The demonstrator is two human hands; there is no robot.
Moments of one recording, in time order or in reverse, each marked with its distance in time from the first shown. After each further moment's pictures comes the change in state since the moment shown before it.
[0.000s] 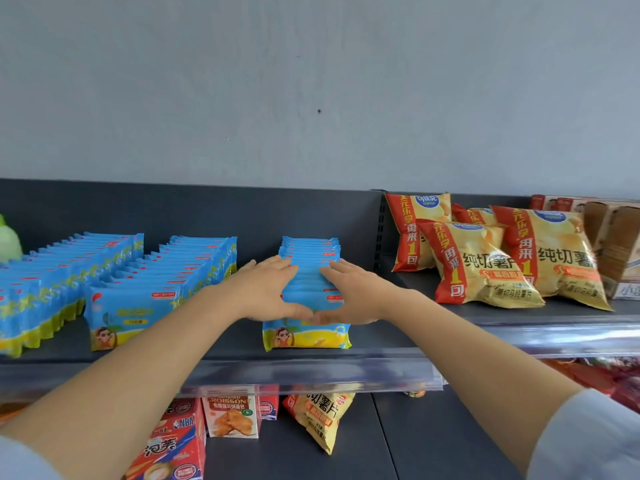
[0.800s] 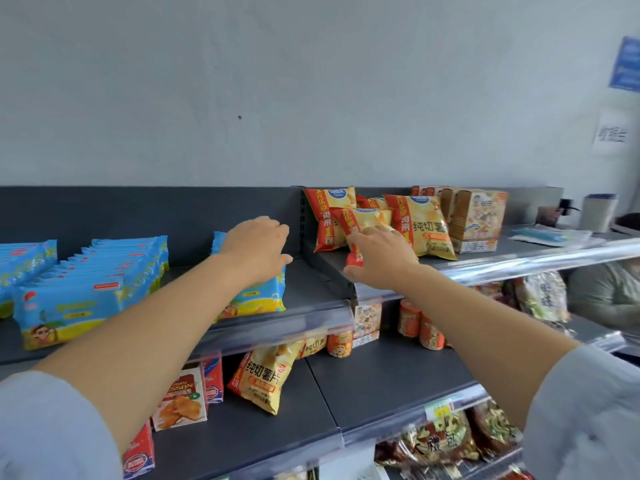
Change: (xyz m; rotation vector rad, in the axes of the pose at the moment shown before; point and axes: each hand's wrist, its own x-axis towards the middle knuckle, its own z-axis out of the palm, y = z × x) left_hand -0.043 0.089 -0.049 0.106 0.462 0.168; right_hand -0.152 0.024 -0.043 -0.257 0.315 0.424
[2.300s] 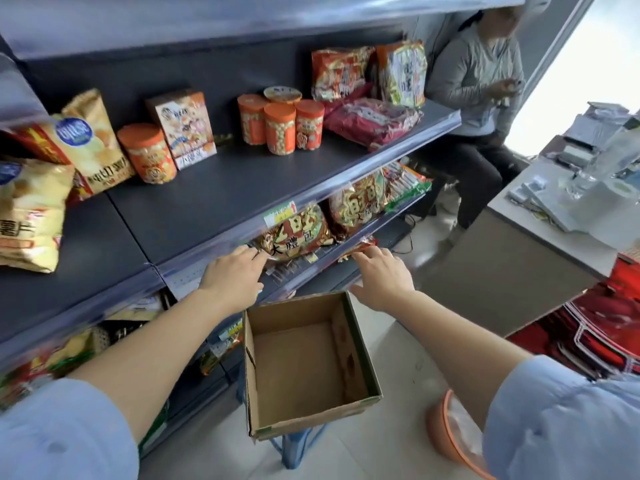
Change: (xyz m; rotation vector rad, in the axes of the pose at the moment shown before) left_hand -0.096 0.340 0.294 -0.248 -0.609 0.387; right_hand -0.329 0.198 0.261 0.060 -0.624 0.514
